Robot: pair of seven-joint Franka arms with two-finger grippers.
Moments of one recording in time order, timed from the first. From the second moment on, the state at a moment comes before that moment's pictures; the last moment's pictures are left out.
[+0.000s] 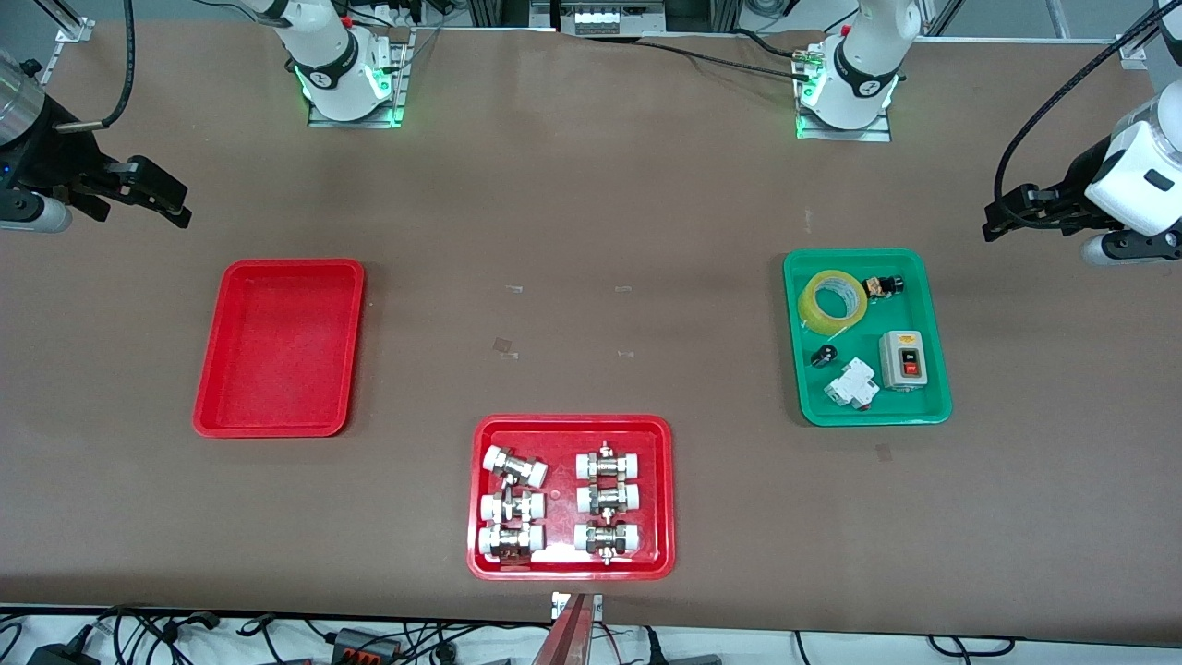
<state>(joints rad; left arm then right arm) 0.22 -0.03 -0.22 -1.71 0.00 1.60 -0.09 0.08 -0.03 0.00 -1.62 -0.02 1.61 0.15</state>
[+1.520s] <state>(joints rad) 0.17 0.36 -0.23 -1.72 0.00 1.67 -0.09 0.08 -0.03 0.00 -1.62 -0.02 1.60 0.15</state>
